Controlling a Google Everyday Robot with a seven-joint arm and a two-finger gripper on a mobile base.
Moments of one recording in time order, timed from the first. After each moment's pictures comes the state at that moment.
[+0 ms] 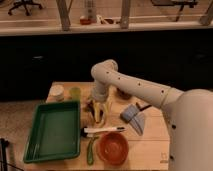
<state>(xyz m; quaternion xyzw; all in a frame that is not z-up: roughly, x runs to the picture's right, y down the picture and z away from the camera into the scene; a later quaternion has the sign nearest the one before) -0.046 0.108 0.792 -0.30 -0.28 -0.39 0.83</state>
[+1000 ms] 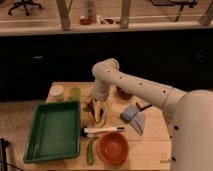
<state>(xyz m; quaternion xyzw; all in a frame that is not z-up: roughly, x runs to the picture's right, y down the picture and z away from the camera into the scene) -0.047 0.097 0.790 -0.29 -0.28 -0.39 0.83</state>
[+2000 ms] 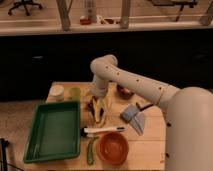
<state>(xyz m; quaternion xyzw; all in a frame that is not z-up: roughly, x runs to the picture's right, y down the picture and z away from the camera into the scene) -0.049 0.085 0.794 -0.30 -0.28 -0.39 0.82</state>
